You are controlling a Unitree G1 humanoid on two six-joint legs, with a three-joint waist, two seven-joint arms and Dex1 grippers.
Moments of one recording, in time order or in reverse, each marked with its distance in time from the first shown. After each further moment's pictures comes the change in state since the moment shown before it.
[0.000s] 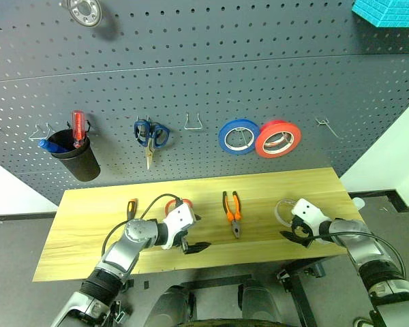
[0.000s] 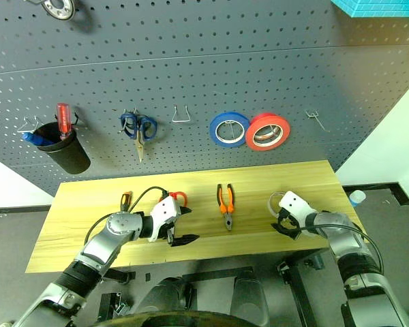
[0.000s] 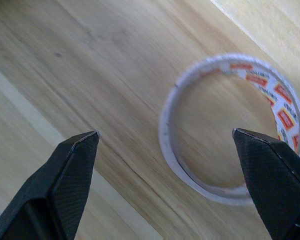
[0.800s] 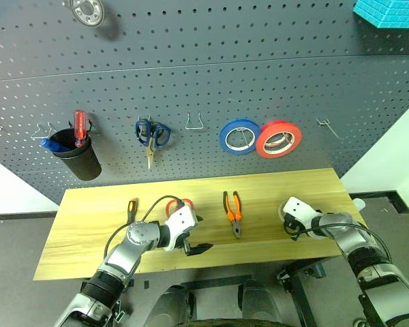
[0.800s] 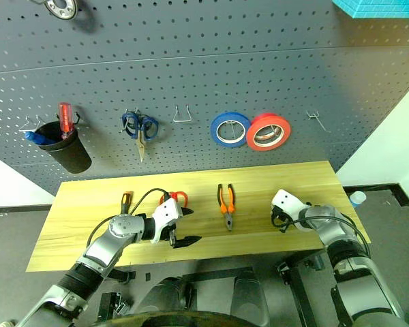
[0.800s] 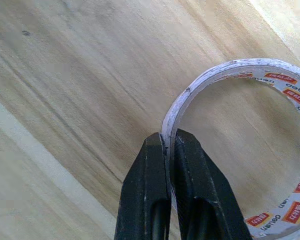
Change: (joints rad) left arm 0.022 -0.005 0.003 0.012 -0.001 -0.043 0.034; right arm -0.029 0.010 0.051 0.033 -0.086 0.042 -0.104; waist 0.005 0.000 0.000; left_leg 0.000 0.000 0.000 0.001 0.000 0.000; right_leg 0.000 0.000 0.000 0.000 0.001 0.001
